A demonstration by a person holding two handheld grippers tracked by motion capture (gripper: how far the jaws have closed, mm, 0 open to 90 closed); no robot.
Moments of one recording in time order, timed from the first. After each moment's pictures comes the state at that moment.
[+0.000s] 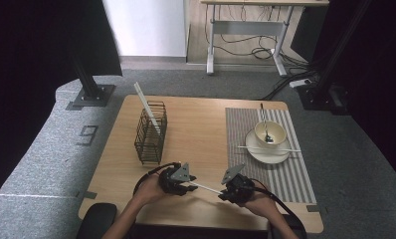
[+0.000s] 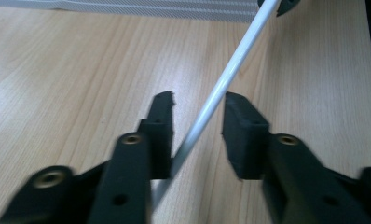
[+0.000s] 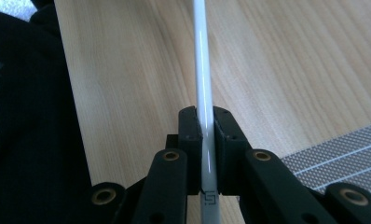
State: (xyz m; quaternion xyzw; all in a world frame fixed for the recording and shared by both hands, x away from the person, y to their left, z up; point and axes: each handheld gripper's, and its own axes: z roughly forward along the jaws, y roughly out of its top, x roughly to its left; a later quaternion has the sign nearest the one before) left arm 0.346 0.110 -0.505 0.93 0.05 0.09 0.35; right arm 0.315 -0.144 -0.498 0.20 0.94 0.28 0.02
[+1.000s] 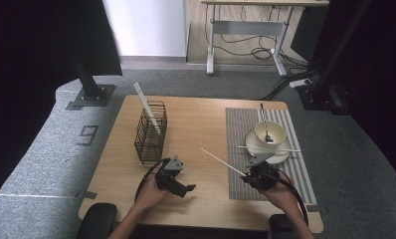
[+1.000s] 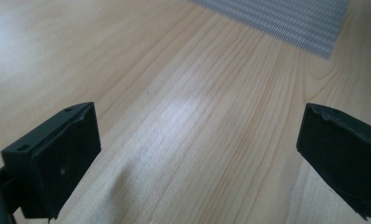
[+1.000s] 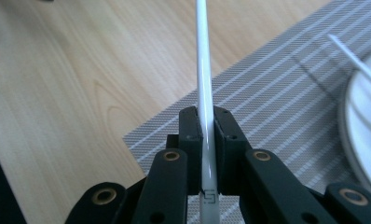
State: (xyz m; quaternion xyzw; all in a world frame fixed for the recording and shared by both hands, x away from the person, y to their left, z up) left arm 0.364 0.125 -0.537 0.88 0.23 0.07 0.40; right arm 0.330 -0.208 -0.468 0.31 0.90 0.28 0.13
